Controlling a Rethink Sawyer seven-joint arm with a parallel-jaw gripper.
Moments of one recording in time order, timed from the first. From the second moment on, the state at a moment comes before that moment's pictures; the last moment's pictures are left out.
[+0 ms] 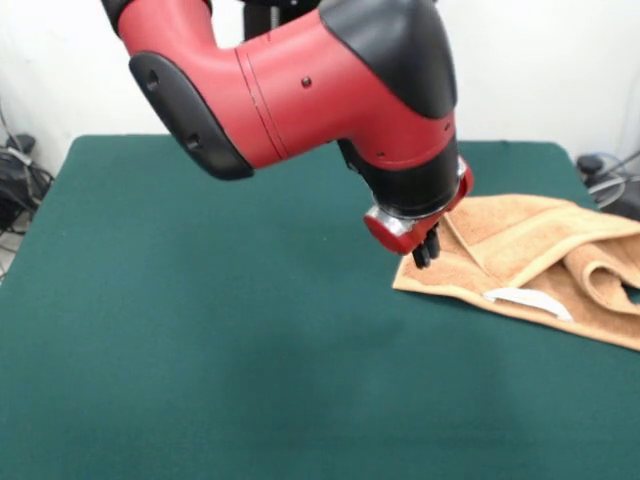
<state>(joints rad) -0.71 -0.33 0.86 1.48 -0.61 1.06 1.22</state>
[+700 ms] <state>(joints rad) -0.70 -0.29 0.86 1.46 -0.61 1.06 1.21</state>
